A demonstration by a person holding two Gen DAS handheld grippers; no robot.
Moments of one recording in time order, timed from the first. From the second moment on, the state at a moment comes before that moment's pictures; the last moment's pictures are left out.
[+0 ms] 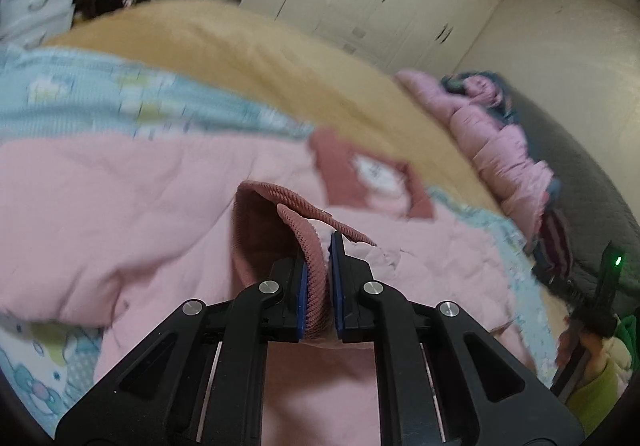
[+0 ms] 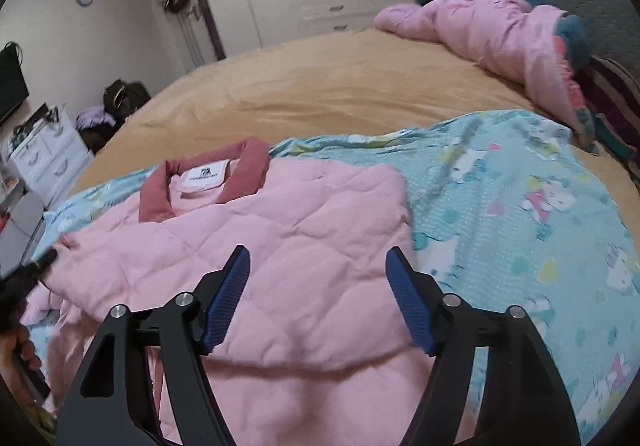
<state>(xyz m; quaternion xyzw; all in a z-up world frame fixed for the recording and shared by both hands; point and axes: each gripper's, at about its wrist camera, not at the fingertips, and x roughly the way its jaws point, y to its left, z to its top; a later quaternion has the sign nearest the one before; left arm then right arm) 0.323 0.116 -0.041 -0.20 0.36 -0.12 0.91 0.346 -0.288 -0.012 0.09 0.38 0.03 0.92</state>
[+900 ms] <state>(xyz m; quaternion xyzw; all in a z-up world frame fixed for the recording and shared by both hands) 0.330 0.118 -0.095 -0.18 0.45 -0.09 0.87 0.406 -0.284 -0.089 0.11 0.49 0.01 0.87</state>
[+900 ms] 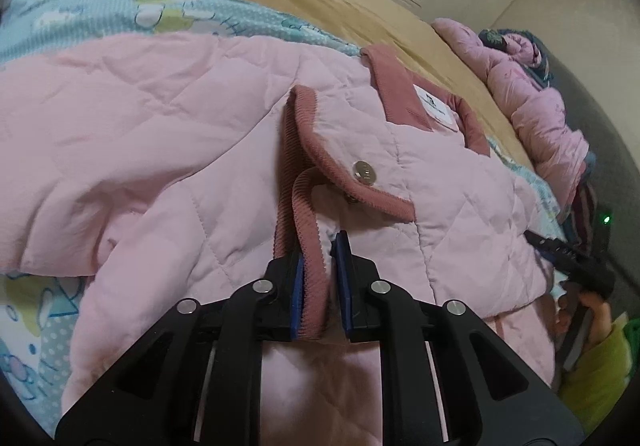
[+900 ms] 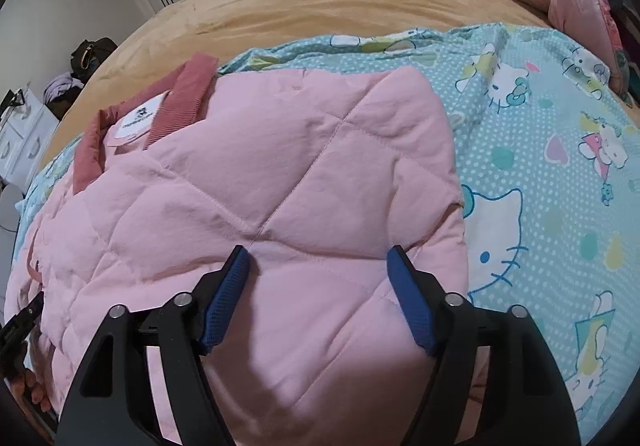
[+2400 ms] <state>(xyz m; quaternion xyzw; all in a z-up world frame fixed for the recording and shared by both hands) 0.273 0.121 -0.036 -0.14 0.42 -0.04 0.90 0.301 -0.220 -0.009 0.10 0.40 0.11 0.90</state>
